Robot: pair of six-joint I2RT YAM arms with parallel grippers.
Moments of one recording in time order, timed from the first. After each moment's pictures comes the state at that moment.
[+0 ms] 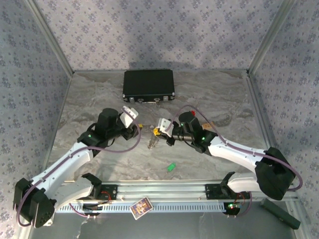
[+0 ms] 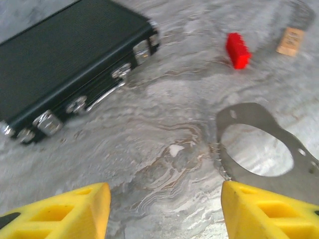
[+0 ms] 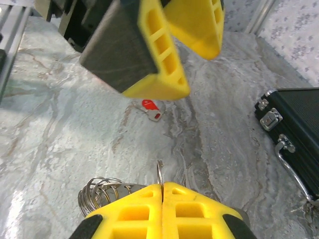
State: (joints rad) left arm -0.58 0.97 0.70 -0.28 0.17 0.26; right arm 0.80 1.27 0.72 0.13 -0.40 -0.43
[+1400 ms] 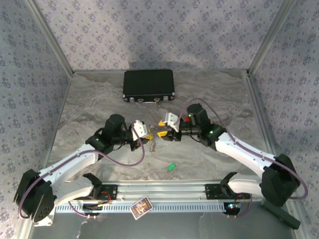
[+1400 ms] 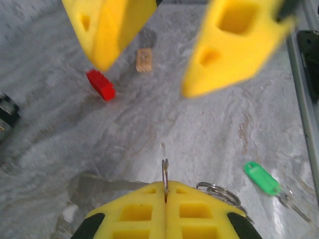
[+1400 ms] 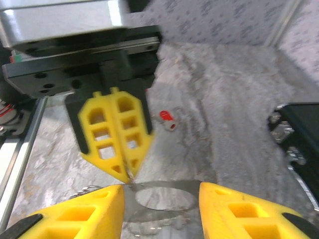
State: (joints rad) left arm -0.67 1.02 0.58 -0.06 0.54 0.40; right arm 0.67 1.19 0.78 -0.01 -0.63 -0.44
